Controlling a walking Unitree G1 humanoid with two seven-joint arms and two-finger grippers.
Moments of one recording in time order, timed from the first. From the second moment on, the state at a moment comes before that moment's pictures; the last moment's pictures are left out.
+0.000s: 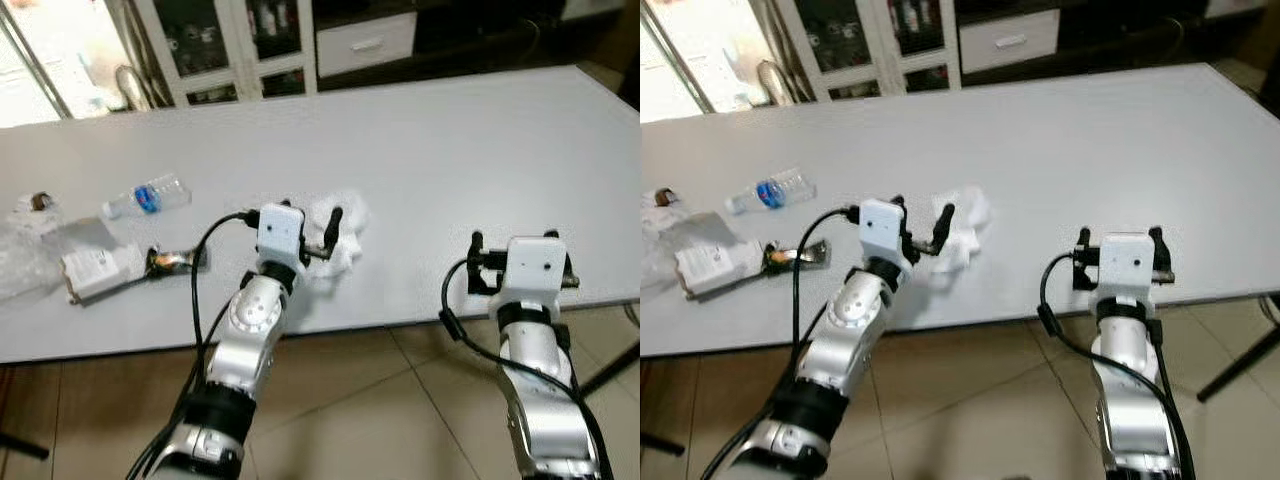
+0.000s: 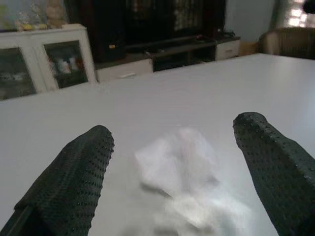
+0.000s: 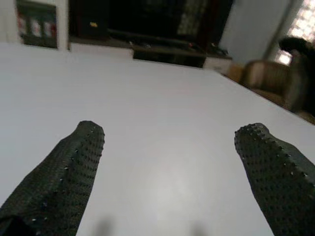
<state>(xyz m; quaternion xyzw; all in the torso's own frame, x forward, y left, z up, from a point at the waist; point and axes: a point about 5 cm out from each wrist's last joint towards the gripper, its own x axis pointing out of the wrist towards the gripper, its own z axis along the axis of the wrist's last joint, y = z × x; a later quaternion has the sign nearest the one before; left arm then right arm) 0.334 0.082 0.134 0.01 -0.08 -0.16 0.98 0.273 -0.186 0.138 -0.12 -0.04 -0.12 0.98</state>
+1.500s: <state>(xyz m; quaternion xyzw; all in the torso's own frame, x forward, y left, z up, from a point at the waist) 0.310 0.146 0.144 0.10 -0.07 -0.11 0.99 0.306 -0.102 0.142 0.01 -0.04 0.04 1.00</state>
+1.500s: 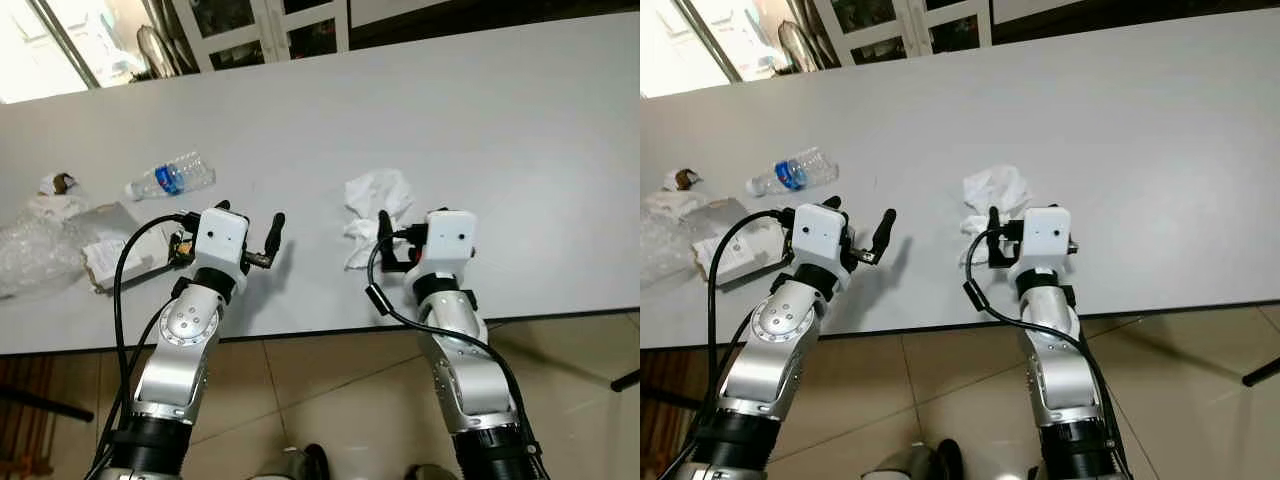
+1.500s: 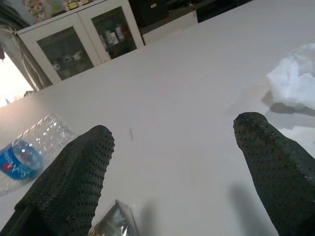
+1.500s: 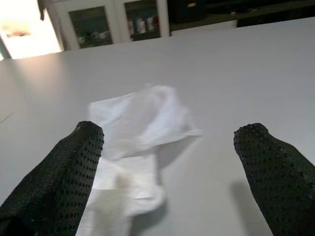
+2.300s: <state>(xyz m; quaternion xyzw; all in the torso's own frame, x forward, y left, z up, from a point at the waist) 0.307 0.142 0.144 0.09 -0.05 -0.10 0.99 0.312 -0.092 0.115 0.05 0.02 0.05 1.00</state>
